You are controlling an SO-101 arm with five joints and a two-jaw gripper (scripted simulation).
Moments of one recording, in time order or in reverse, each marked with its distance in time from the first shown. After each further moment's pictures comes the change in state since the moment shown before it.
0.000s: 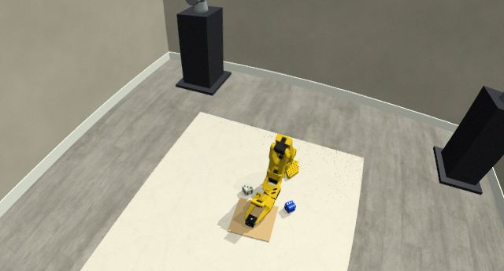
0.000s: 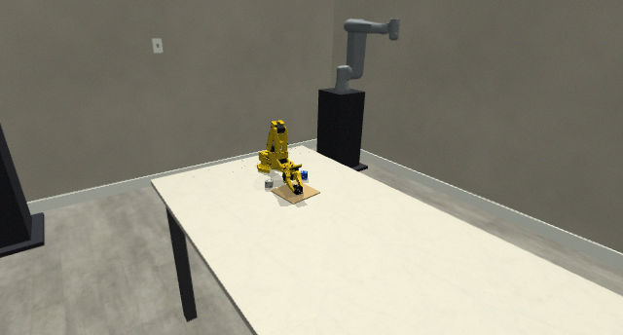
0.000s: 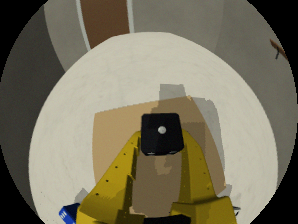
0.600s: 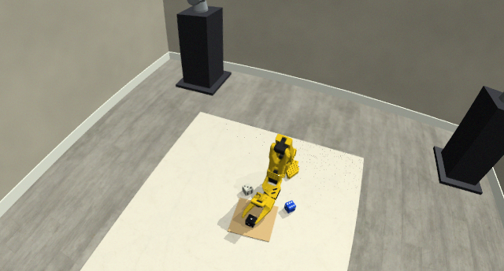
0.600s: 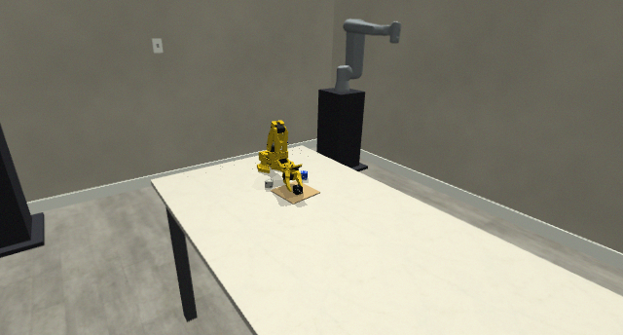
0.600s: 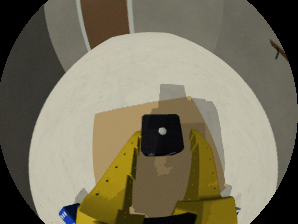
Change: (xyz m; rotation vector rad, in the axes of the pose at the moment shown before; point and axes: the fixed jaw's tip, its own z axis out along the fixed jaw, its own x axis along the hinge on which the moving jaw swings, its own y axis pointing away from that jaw) arm -0.001 0.000 0.000 0.000 -0.003 0.000
